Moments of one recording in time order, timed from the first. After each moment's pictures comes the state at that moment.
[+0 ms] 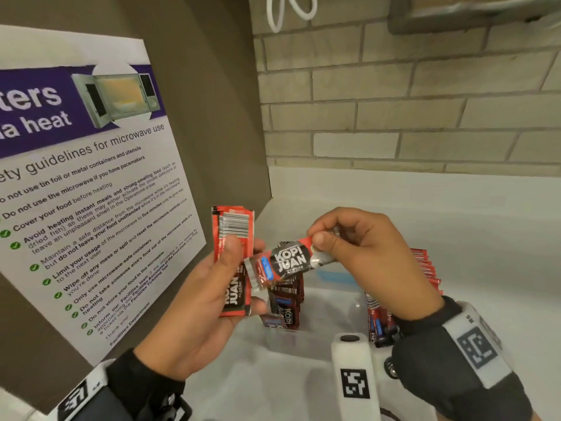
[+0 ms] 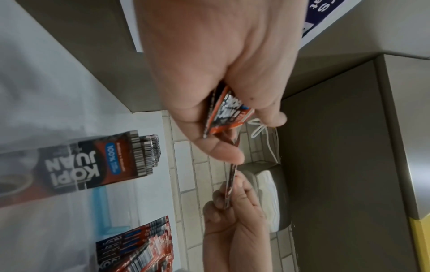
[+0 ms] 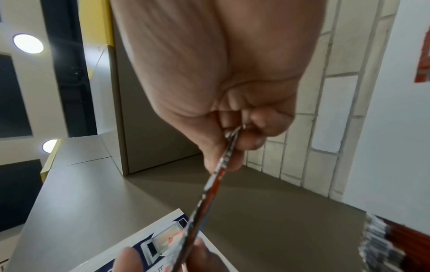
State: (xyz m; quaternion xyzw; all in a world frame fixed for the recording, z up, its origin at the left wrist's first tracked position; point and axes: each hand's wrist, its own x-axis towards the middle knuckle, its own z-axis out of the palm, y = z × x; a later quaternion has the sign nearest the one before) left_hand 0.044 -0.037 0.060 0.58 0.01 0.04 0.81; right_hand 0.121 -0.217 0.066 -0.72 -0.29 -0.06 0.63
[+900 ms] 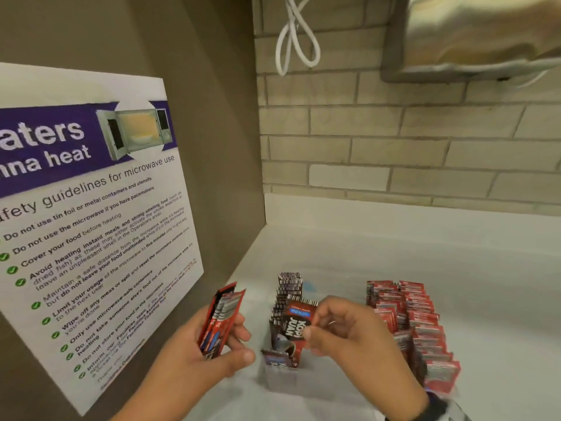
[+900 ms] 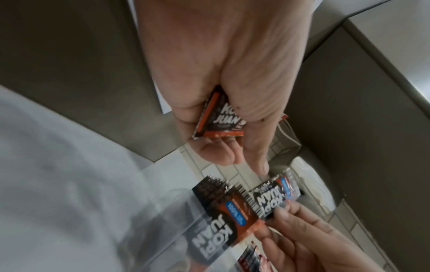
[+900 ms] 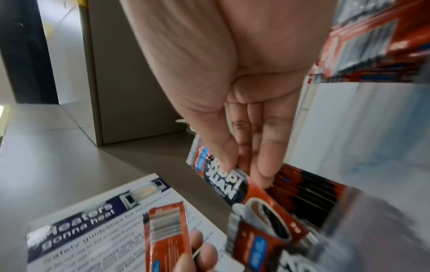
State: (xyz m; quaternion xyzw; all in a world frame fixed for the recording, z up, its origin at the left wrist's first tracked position) left_hand 0.042 0.007 0.019 0.77 0.03 0.08 0.63; right_hand 0.091 -0.203 0.025 -0.78 -0.20 0.03 0.60
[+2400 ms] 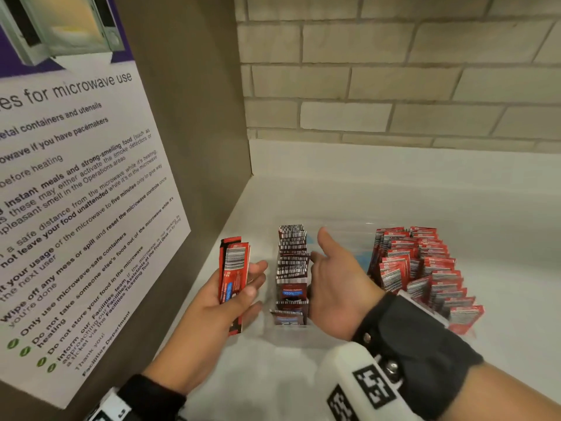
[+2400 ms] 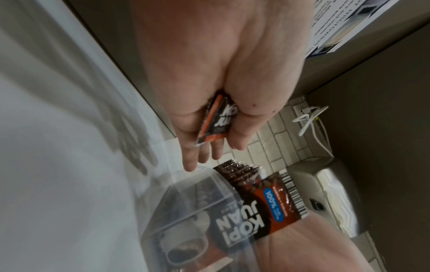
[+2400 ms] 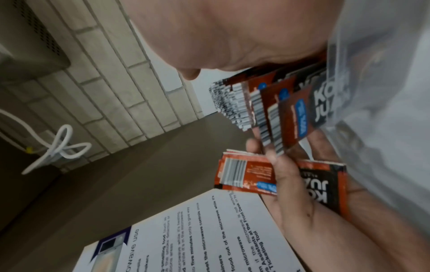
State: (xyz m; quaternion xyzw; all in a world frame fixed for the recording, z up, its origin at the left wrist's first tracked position) left_hand 0.072 0.004 -0.020 0.62 0.06 -0.02 0.78; right_hand 0.116 -0.153 0.031 -0.44 0.13 0.35 0.82
